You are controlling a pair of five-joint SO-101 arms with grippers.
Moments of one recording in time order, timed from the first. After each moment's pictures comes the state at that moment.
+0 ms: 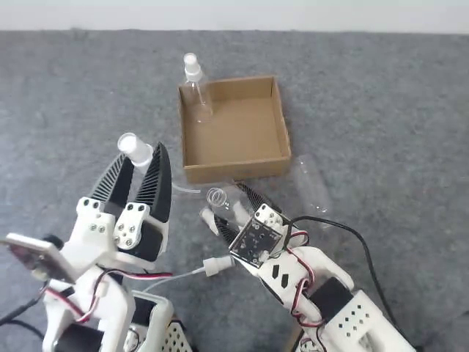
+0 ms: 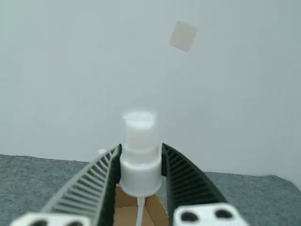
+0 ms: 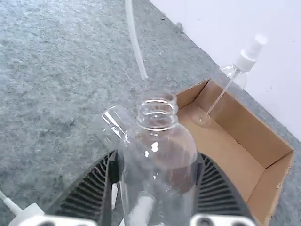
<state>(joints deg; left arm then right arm) 7.4 -100.4 58.5 51.9 20.2 -45.6 -83.0 88.8 24.4 21.9</state>
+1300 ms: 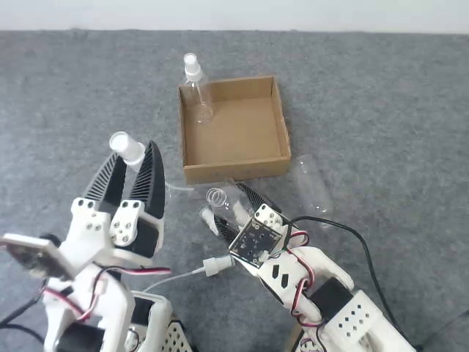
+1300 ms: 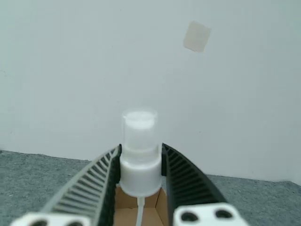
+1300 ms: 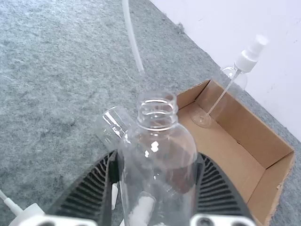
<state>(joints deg) 4.3 -100.4 59.9 51.1 20.3 -45.7 -83.0 88.8 24.4 21.9</state>
